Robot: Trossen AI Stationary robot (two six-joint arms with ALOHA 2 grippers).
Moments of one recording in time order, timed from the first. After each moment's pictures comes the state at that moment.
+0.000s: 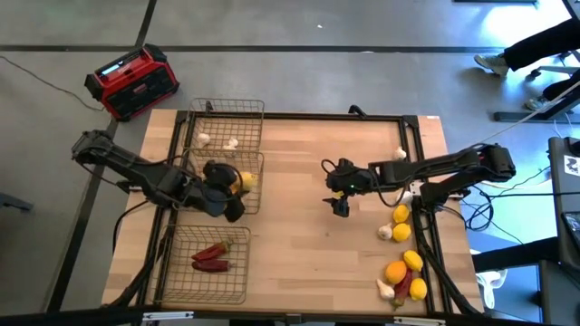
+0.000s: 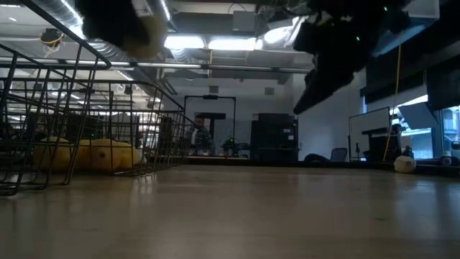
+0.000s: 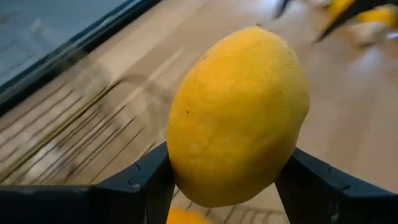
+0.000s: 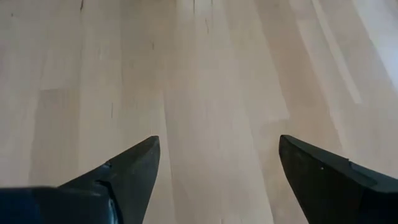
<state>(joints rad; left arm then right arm) -0.37 1.15 0.96 -0.77 -0.70 -0.80 0.04 1.36 0.84 -0.32 0.12 0.11</state>
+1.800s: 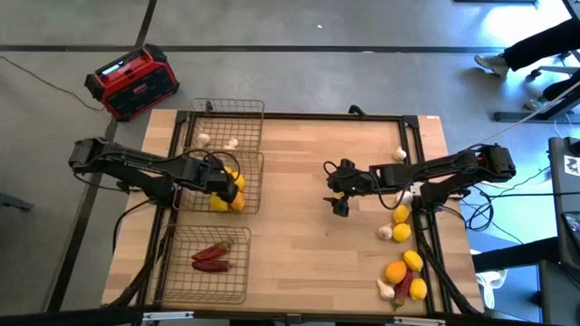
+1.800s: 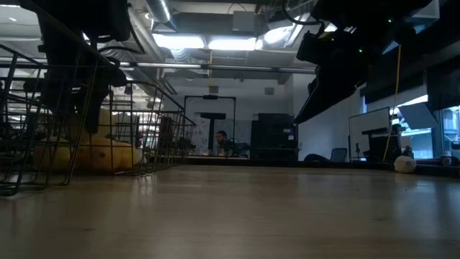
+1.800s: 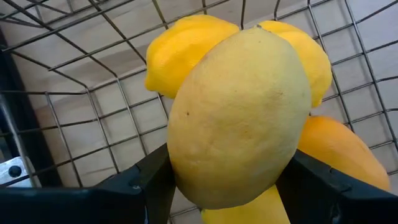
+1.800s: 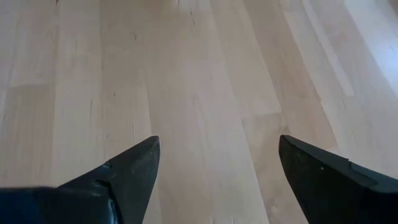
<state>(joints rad) -0.04 1.18 0.69 -0.99 -0.31 -1.25 0.04 1.36 0.76 -0.23 0.18 0.12</state>
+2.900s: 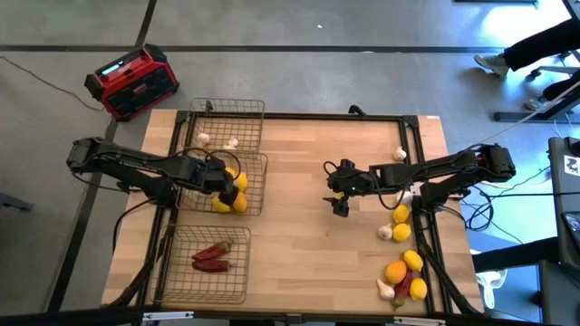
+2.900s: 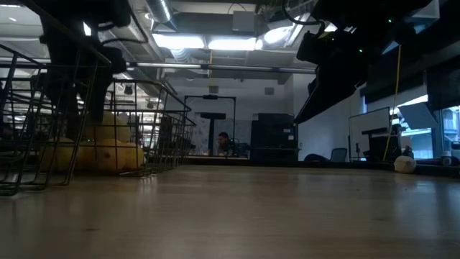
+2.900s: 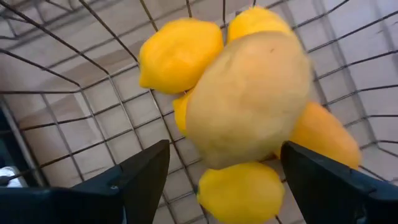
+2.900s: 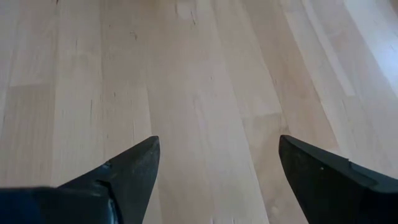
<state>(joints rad) -0.06 1.14 0.73 -0.99 -0.29 -1.17 0.04 1.36 0.76 -0.23 0.18 0.12</state>
